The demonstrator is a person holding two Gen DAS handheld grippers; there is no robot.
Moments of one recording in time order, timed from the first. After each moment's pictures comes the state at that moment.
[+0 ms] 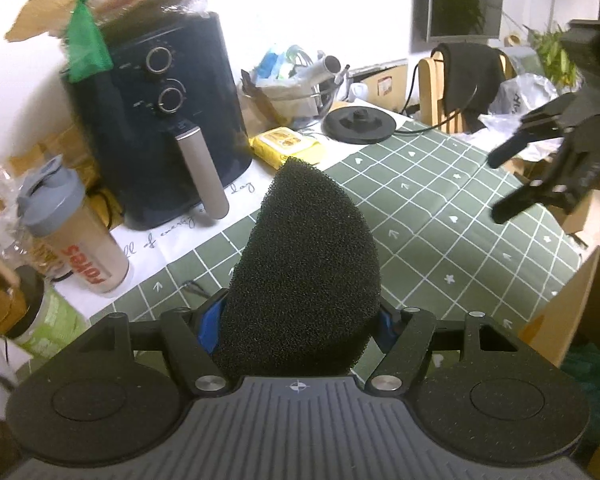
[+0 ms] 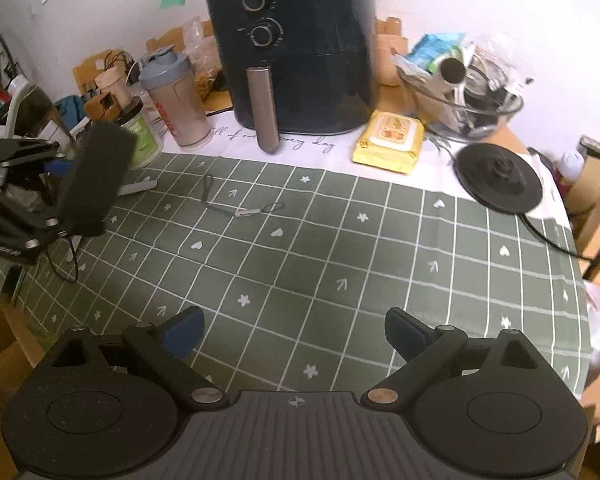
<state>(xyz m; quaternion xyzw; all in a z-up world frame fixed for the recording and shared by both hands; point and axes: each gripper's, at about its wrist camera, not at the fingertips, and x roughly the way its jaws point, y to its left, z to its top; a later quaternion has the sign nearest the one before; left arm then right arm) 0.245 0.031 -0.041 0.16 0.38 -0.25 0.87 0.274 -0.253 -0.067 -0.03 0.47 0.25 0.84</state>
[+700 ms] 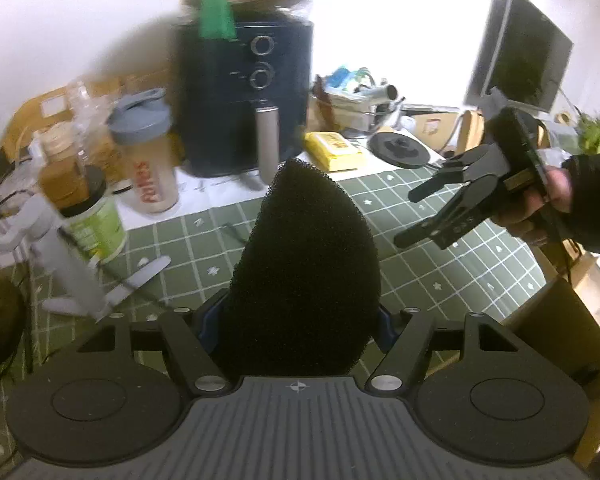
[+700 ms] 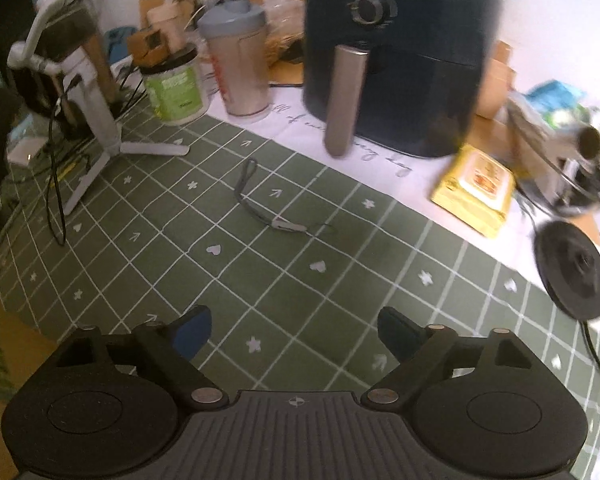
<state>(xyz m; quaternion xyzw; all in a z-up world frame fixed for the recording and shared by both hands) 0.180 0.088 -0.017 0.03 0.40 -0.17 0.90 0.331 -0.171 -0.111 -0.15 0.45 0.35 0.81</state>
